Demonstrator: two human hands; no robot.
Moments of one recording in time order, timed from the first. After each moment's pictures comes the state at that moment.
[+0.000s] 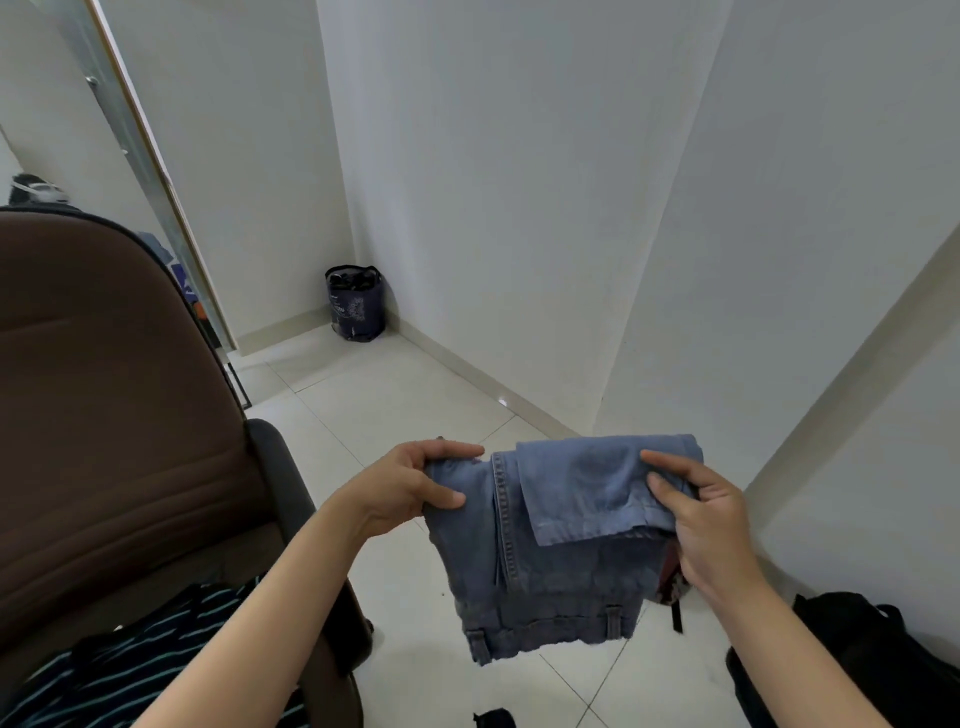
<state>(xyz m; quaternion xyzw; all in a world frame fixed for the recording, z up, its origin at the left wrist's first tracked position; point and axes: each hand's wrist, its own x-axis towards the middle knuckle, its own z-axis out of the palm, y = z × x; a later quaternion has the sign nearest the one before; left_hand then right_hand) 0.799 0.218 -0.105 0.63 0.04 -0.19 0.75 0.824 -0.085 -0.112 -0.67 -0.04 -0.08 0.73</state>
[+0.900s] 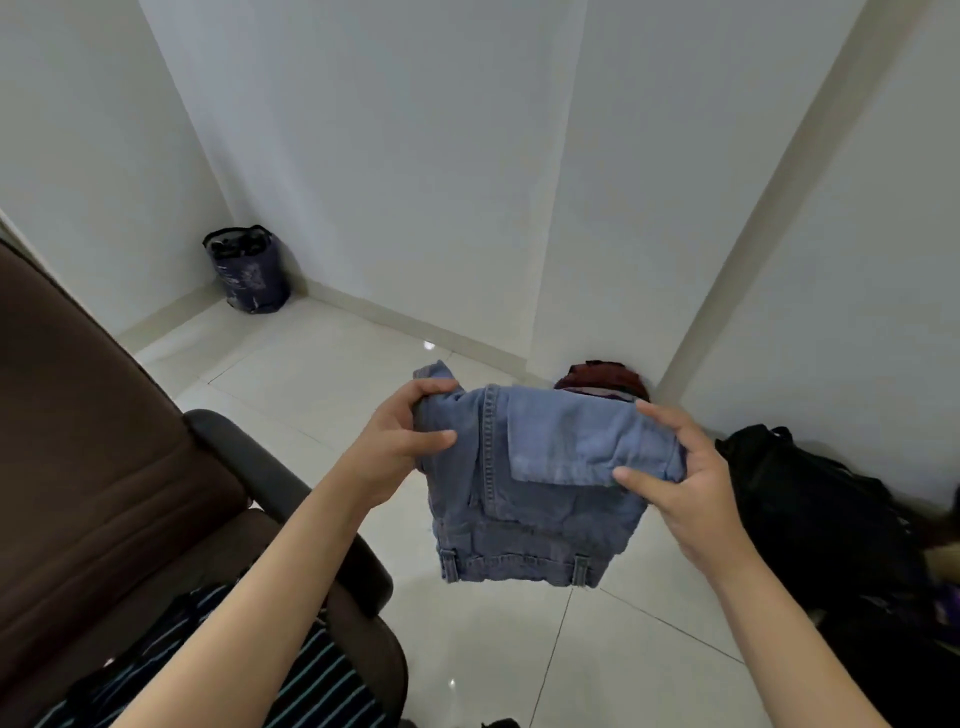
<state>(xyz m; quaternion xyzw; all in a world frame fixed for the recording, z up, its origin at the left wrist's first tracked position) 0.781 0.248 -0.129 0.58 -0.06 -0.17 0.79 0.708 -0.042 -0.134 -0.75 -0.01 -0.13 0.65</state>
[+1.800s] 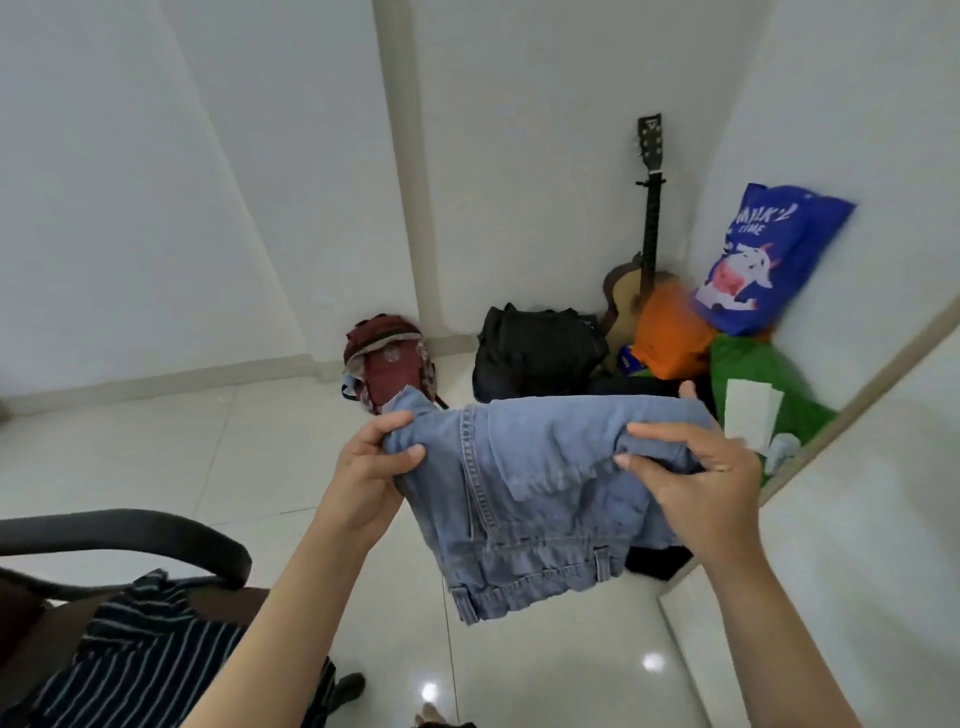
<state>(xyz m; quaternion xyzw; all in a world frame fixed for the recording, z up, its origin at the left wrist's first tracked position) 0.493 0.125 -0.130 0.47 -0.14 -0.34 0.80 0.276 -0.070 -0.106 -0.77 0.23 -0.44 0.40</state>
